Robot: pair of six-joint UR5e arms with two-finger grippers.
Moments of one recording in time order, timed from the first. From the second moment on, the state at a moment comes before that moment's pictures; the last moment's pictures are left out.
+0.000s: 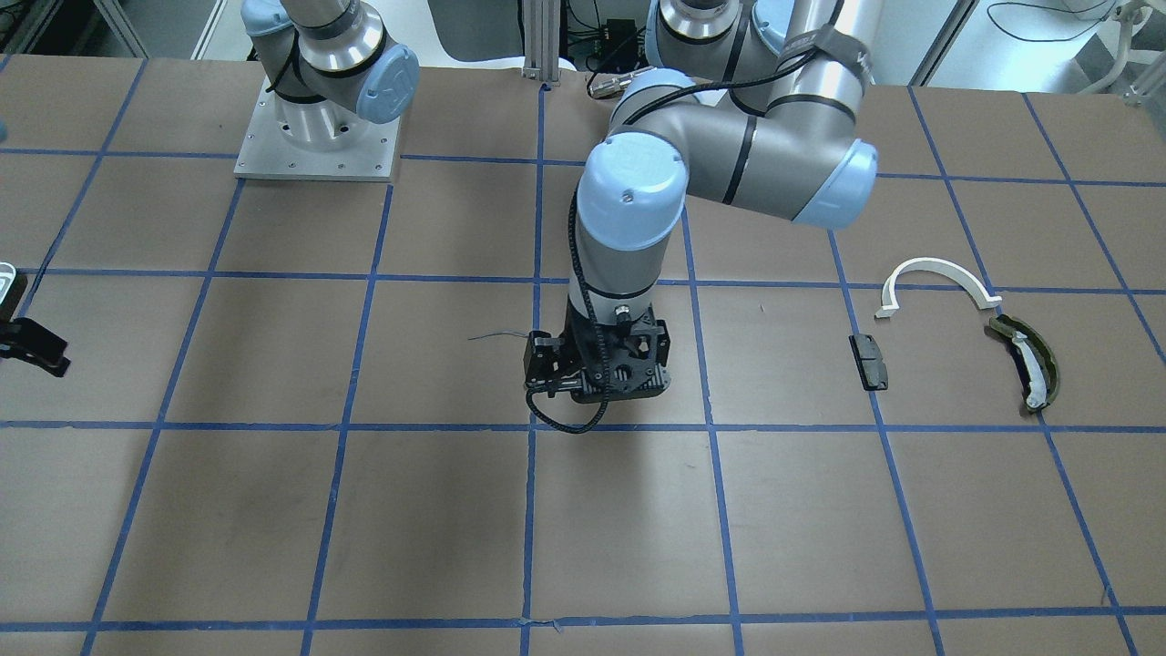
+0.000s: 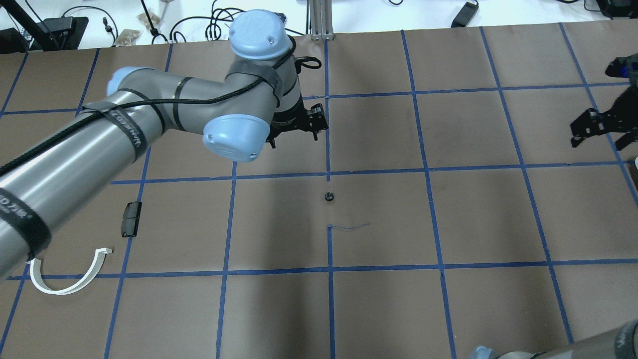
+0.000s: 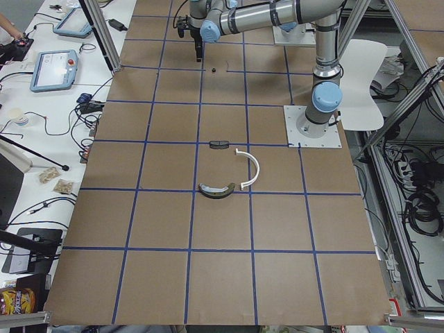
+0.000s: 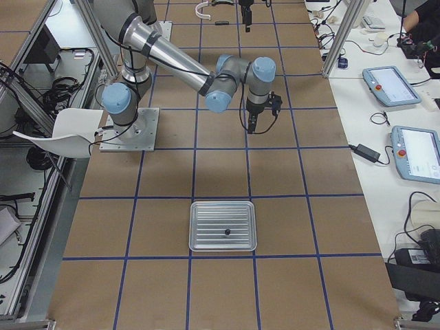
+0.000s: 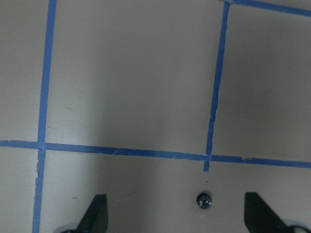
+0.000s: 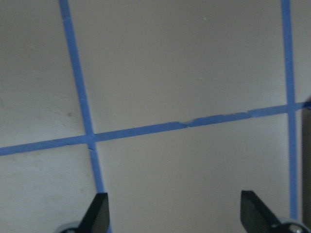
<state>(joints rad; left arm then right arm) -1.89 -1.95 -1.64 -1.05 1.59 -0.47 0.93 -1.31 1.77 -2.04 -1.59 -0.50</state>
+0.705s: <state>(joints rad) -2.02 -2.09 -1.76 -0.87 1.60 -0.60 0.63 -1.07 1.57 -2.10 -1.65 -0.77</state>
